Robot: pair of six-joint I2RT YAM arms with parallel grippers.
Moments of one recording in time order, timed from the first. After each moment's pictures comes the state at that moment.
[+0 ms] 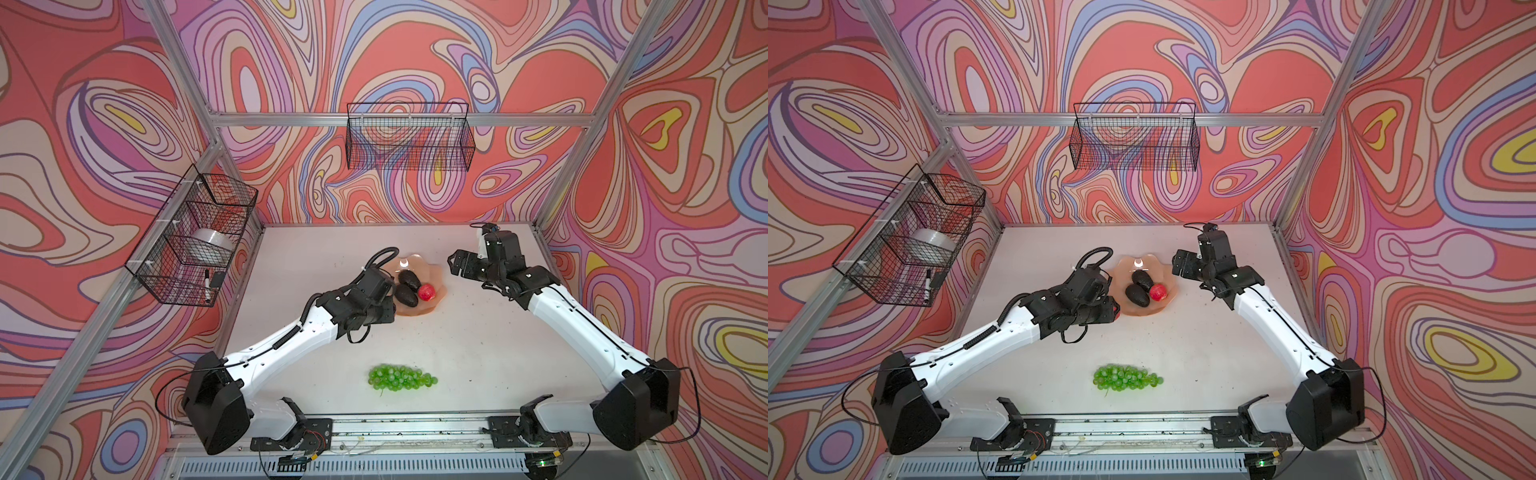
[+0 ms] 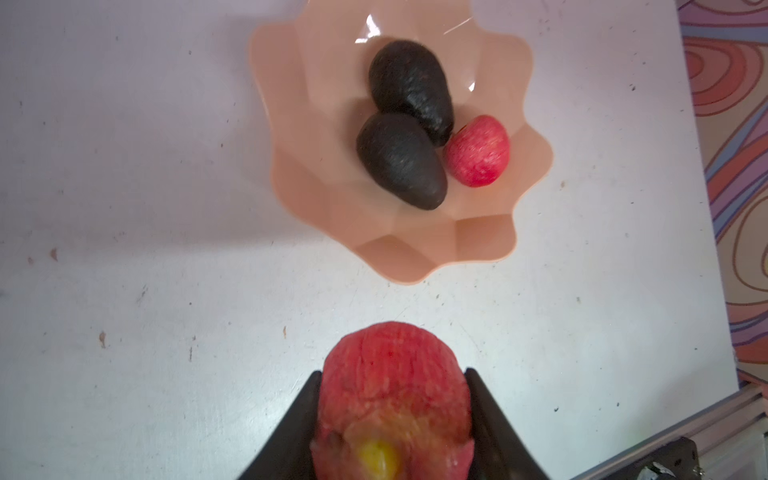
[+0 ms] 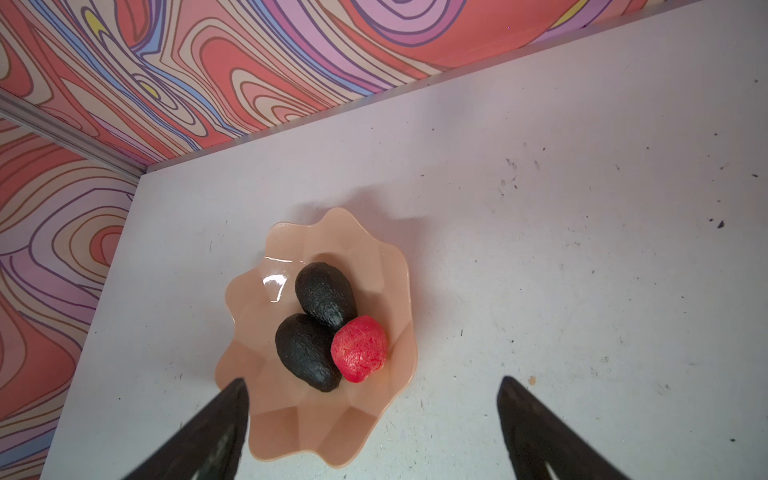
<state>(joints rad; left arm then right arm) -0.76 1.40 1.17 -0.67 -0.11 -0.71 0.36 1.35 1.19 -0.51 0.00 0.50</state>
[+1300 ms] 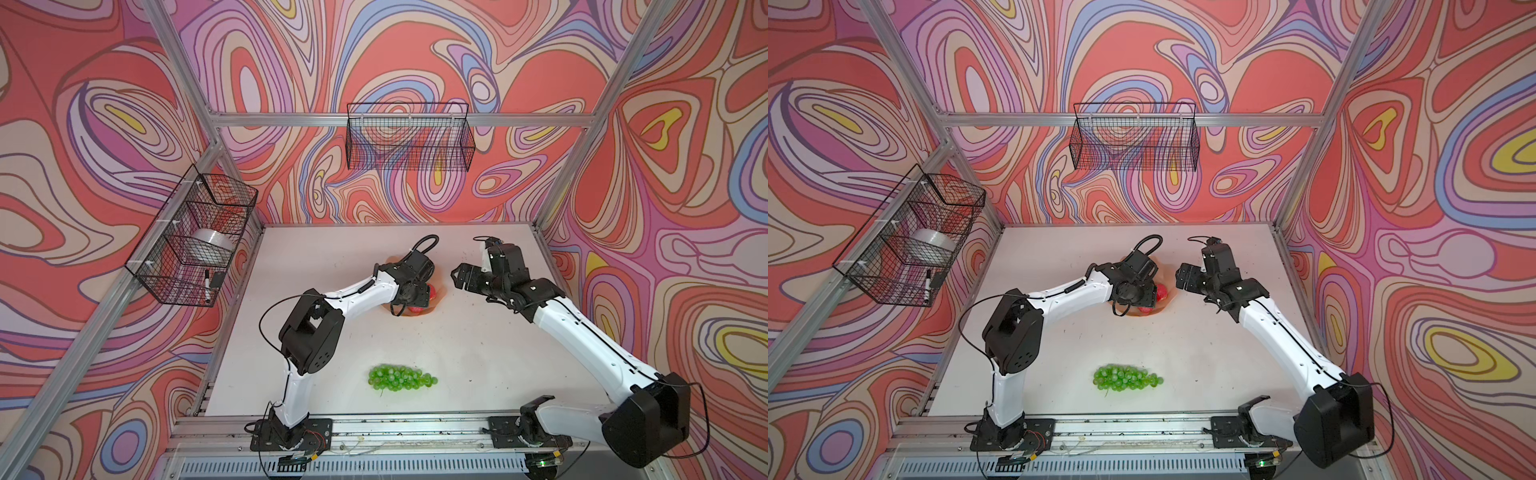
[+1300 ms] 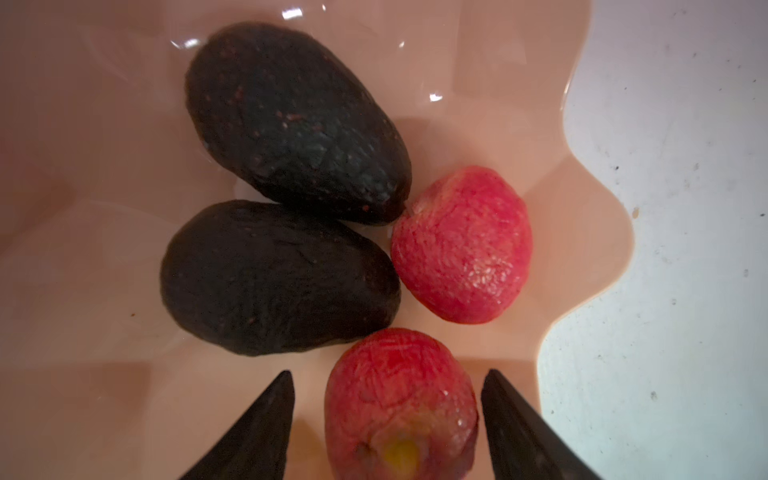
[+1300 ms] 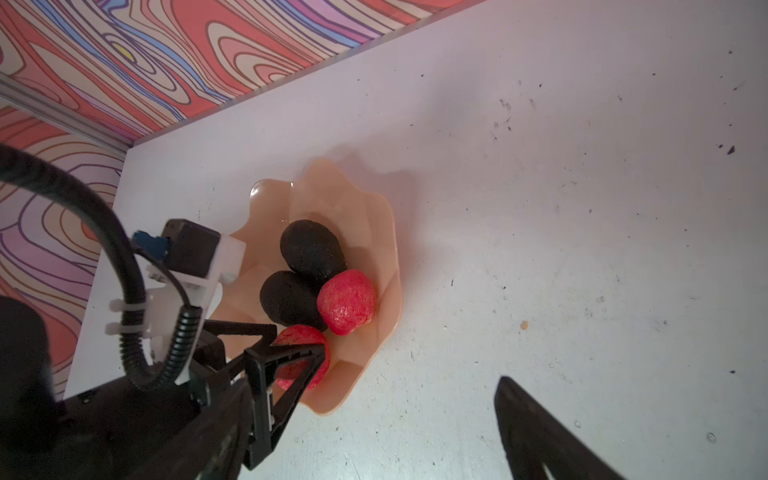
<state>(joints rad) -0.75 1.99 1.58 -0.68 -0.05 -0.61 0.35 1.26 1.07 -0.53 -0.05 0.51</state>
